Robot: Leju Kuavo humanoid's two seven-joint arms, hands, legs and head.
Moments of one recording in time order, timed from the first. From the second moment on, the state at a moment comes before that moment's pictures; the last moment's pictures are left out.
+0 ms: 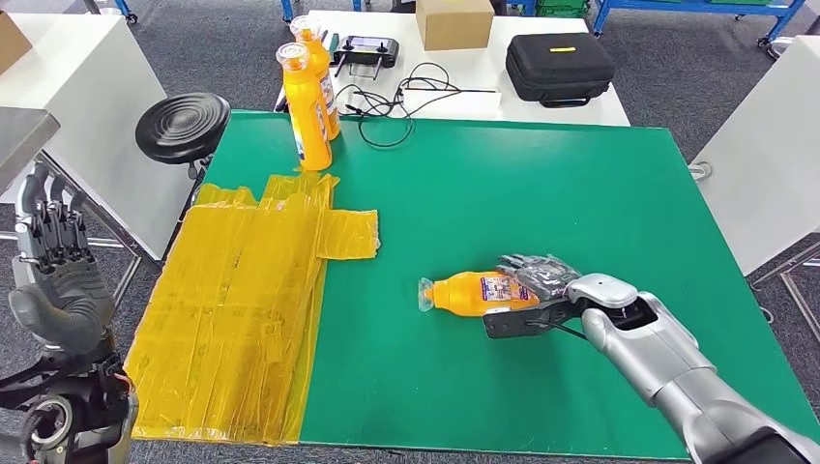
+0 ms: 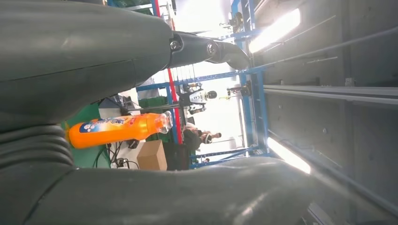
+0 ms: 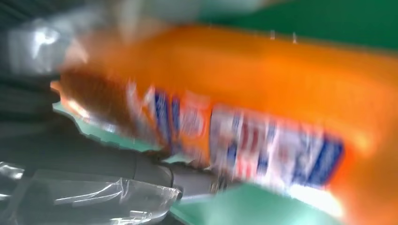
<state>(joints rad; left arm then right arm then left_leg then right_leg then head) -0.02 0.01 0.08 -1.54 0.05 -0.07 -0.56 -0.59 -0.40 0.70 -0.60 0.89 0.29 -0.25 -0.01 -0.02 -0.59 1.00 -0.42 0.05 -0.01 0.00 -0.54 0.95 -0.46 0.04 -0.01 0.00</state>
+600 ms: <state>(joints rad) -0.03 0.03 0.07 -1.52 0.07 -0.06 -0.57 -0.61 -0.42 0.72 -0.53 0.87 0.35 -0.27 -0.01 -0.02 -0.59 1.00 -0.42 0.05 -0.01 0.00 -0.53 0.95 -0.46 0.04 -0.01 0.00</state>
